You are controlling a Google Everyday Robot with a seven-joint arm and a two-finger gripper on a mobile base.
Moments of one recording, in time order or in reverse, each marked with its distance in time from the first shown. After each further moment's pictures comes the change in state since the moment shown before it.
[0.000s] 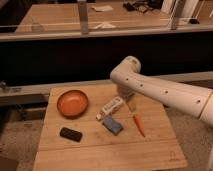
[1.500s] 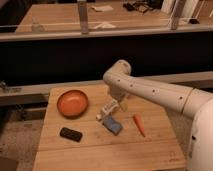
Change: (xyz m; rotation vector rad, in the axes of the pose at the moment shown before) arm -0.031 -0.033 0.040 0.012 -0.075 -0.128
